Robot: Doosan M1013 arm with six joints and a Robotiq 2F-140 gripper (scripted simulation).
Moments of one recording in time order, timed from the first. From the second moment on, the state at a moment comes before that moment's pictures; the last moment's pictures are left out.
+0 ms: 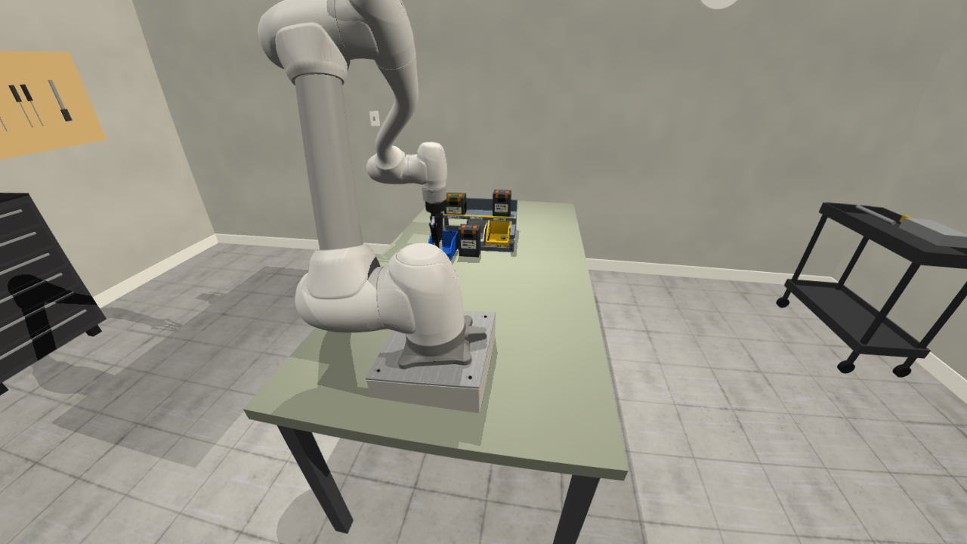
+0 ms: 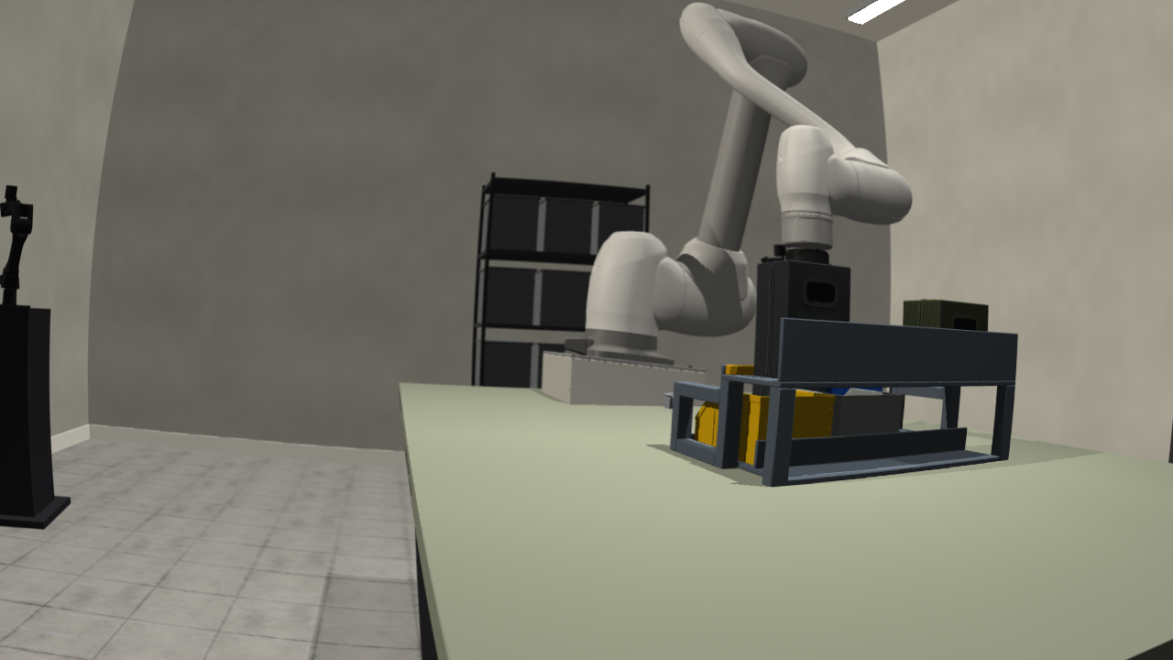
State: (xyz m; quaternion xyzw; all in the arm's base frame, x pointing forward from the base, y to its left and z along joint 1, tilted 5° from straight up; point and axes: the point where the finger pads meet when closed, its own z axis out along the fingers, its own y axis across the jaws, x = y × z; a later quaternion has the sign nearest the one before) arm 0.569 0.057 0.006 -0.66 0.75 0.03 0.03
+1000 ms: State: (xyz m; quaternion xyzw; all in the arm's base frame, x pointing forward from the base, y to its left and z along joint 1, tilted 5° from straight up) arm 0.569 0.058 -0.008 -0.66 0.75 0.03 0.03
